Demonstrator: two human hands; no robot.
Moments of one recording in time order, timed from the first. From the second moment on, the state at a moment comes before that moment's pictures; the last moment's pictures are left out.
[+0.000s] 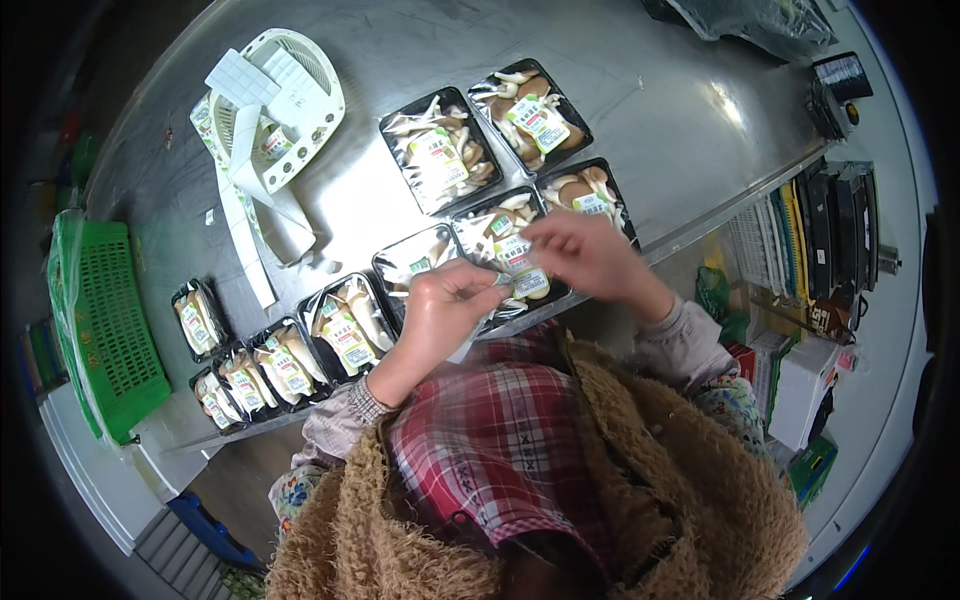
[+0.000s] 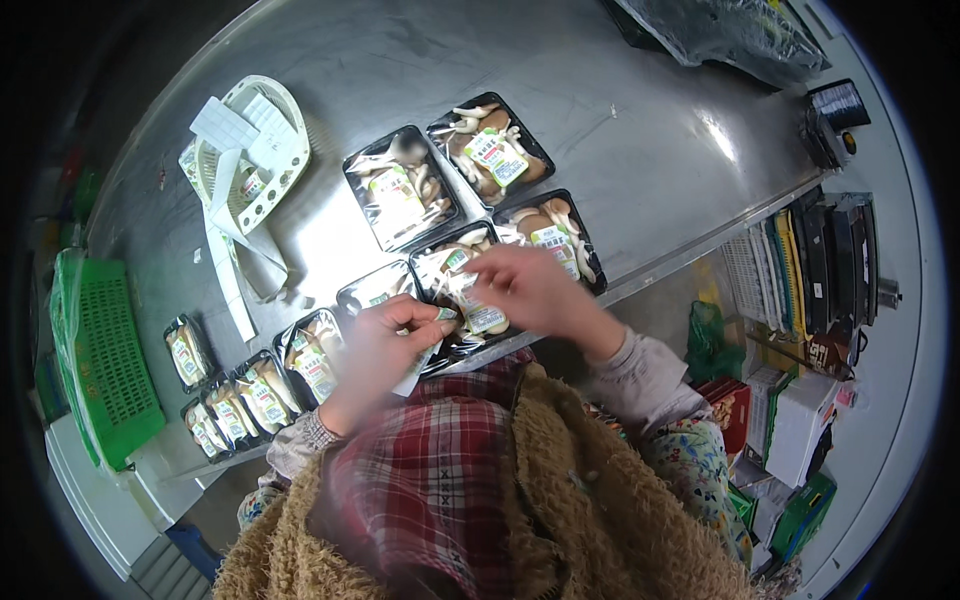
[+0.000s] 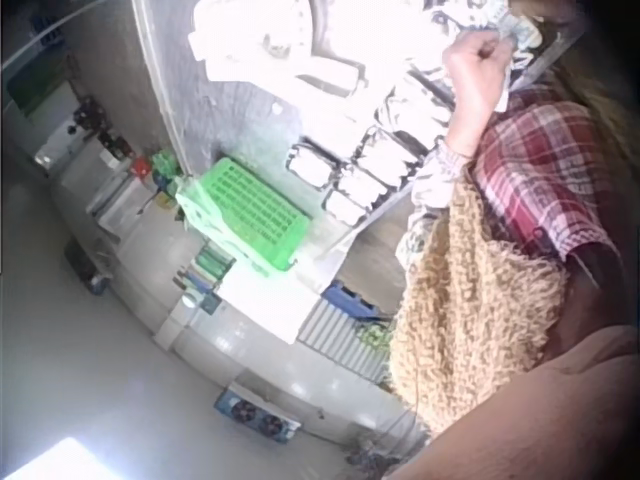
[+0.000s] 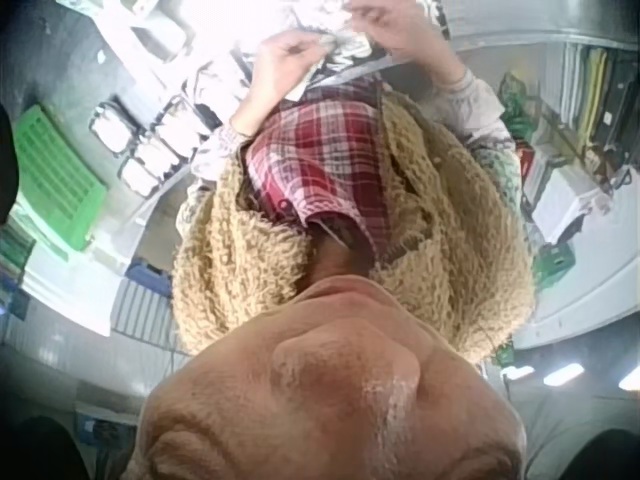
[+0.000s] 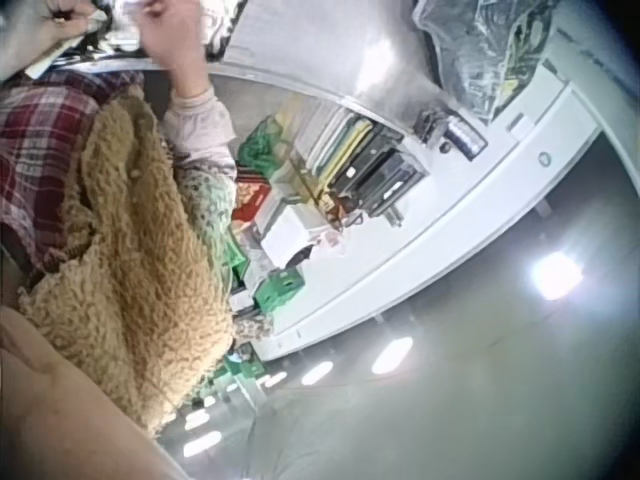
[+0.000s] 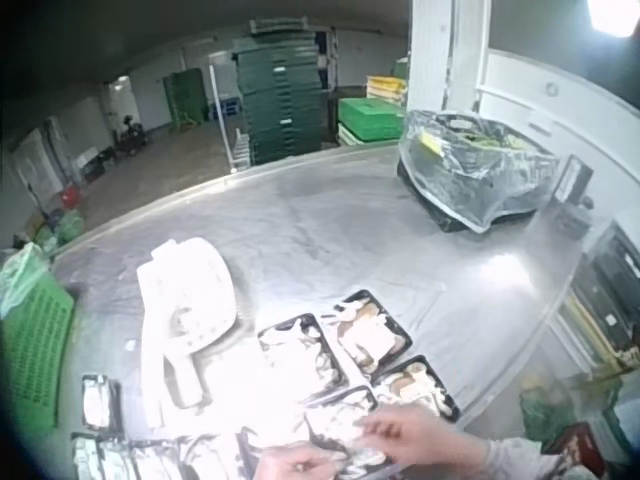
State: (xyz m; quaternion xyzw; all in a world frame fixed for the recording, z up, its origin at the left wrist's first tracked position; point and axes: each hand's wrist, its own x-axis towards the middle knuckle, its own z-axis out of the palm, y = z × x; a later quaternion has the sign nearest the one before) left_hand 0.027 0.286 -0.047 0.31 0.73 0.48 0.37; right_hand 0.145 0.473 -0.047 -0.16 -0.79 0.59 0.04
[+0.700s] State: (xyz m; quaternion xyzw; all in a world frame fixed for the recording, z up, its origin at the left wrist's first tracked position) left_hand 0.034 0.290 -0.064 0.42 0.69 0.50 0.31; right_hand 0.151 0.457 -0.041 -0.05 -0.87 0.49 0.08
